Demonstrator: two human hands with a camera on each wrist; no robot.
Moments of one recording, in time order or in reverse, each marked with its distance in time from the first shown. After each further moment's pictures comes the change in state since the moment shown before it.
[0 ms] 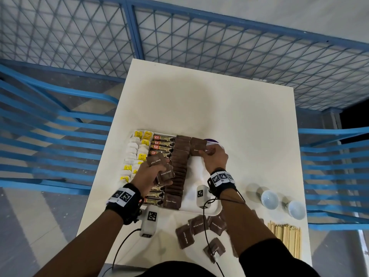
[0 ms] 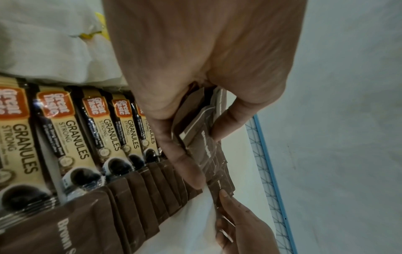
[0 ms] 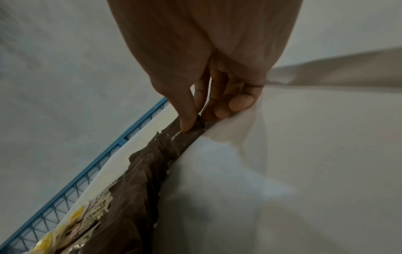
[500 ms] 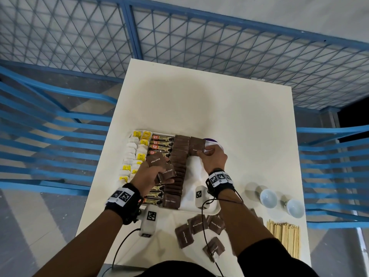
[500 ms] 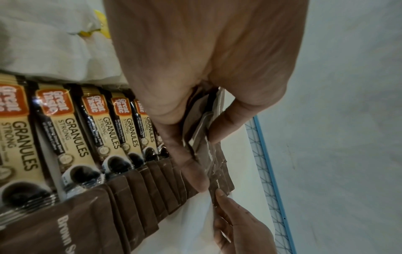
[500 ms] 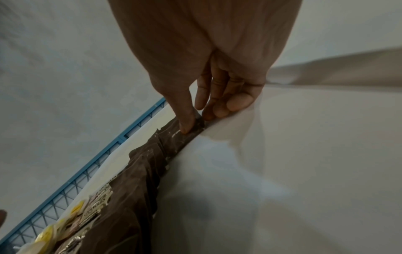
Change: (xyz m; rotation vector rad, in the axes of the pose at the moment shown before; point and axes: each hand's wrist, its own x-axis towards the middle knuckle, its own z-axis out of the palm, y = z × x) left_hand -0.004 0.001 0.003 -0.003 -0.040 0.025; right_hand -0.005 0.000 -0.002 0.050 -0.015 0.015
